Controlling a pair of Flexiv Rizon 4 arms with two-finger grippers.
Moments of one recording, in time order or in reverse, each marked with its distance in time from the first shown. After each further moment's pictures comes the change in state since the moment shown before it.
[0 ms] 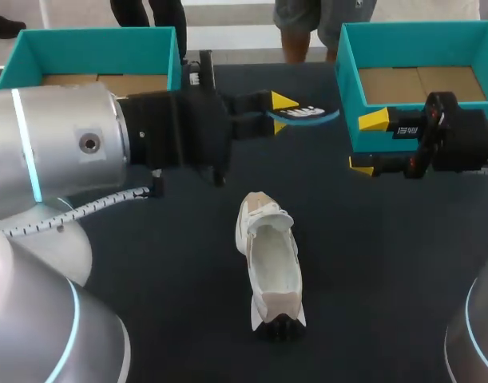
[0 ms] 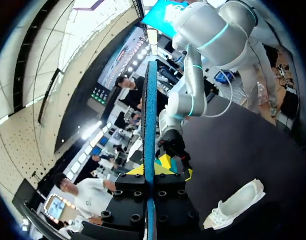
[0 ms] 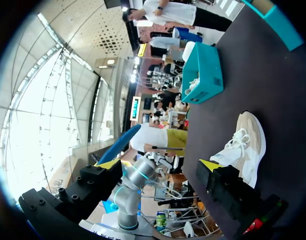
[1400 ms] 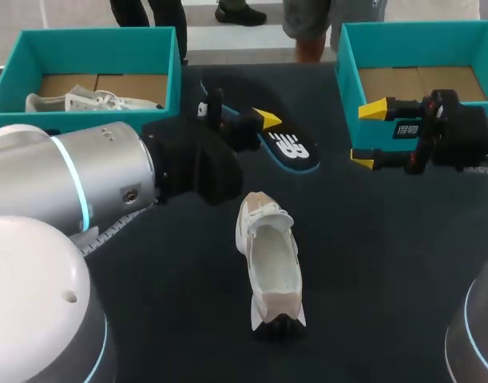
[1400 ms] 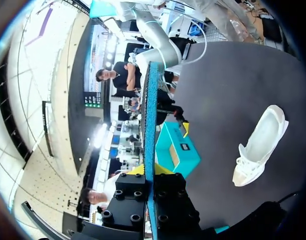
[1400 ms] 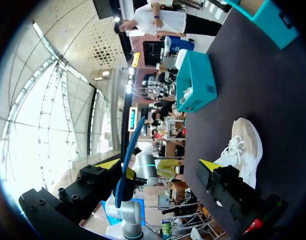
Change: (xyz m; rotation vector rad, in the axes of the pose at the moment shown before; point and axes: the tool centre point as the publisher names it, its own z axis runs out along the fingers) left arm 0.023 0.088 0.021 -0.181 -0.039 0.412; right arm -0.008 0.025 -0.004 -0.086 -0.019 0.074
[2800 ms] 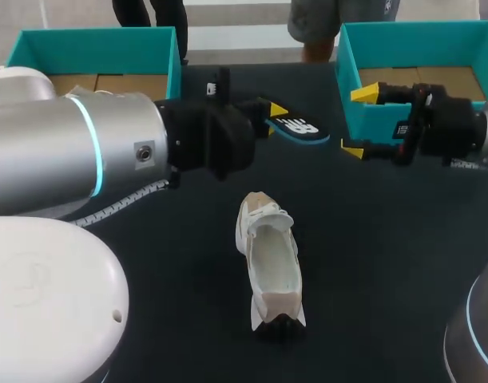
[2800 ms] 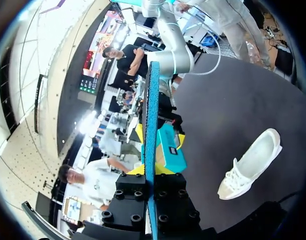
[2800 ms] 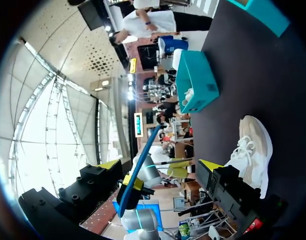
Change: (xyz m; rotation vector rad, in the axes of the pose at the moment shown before) left arm 0.000 0.010 0.019 -0.015 0.107 -0.213; right arm 0.008 0.025 0.016 -0.018 0.066 0.131
